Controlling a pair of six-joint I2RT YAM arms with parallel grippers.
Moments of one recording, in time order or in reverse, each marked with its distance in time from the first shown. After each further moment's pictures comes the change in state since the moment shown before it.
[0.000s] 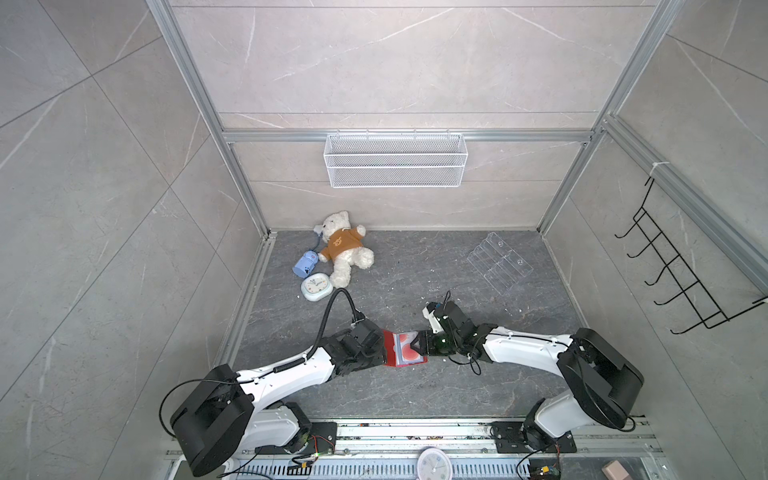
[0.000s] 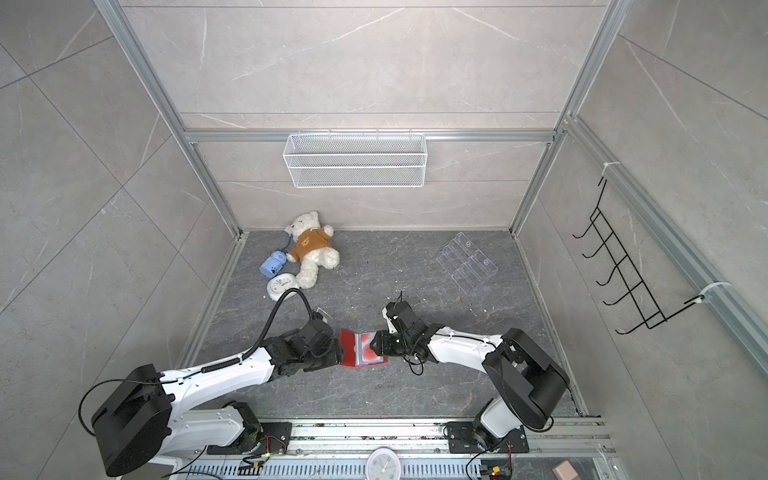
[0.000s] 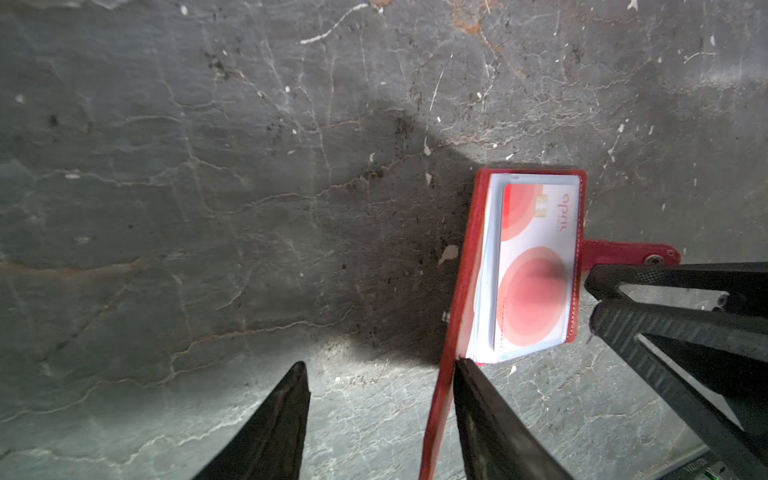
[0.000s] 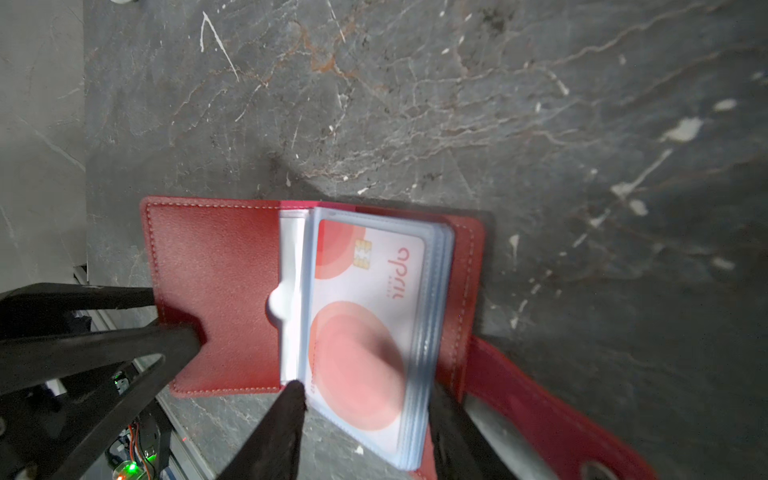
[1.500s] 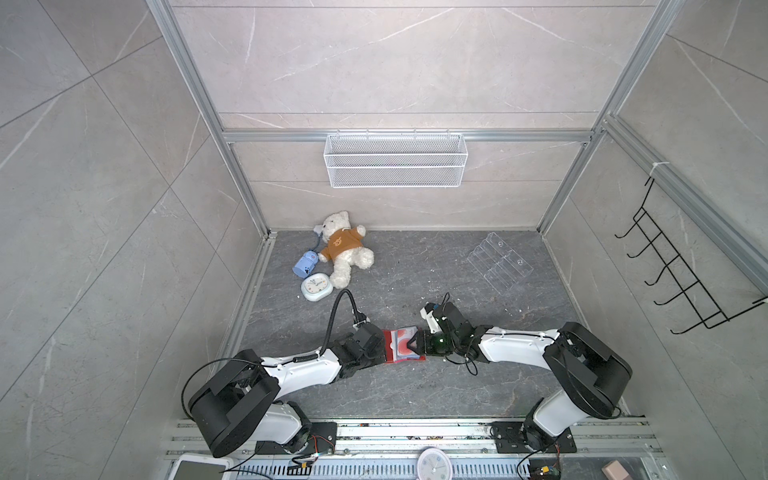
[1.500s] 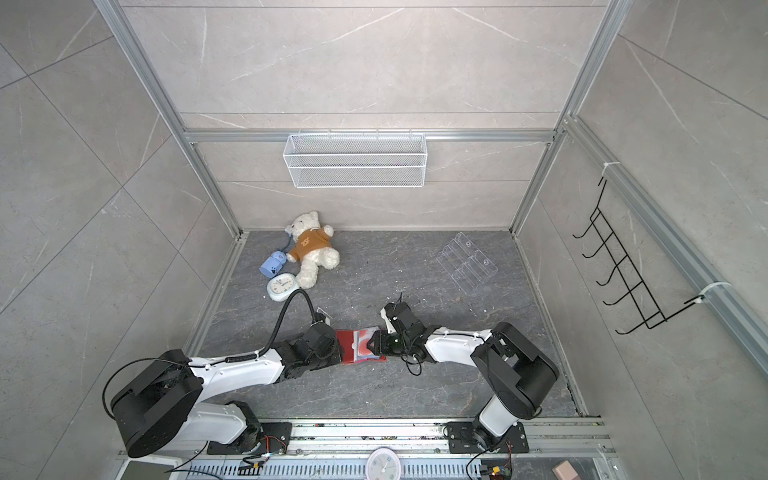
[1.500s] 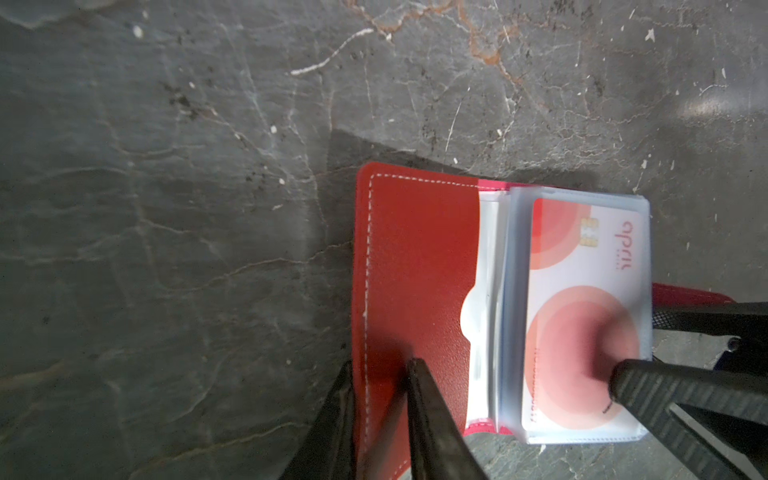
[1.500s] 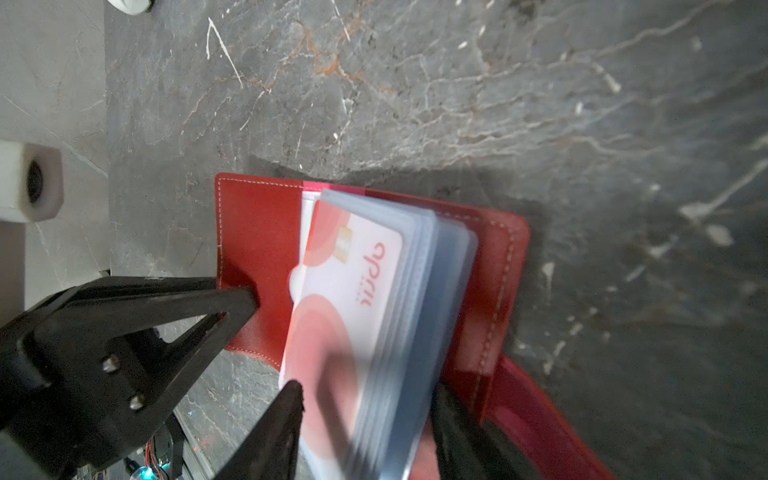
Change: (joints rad) left arm 0.005 0.119 -0.097 0.284 -0.018 -0.013; right arm -0.008 0.064 -0.021 0.122 -0.050 0.045
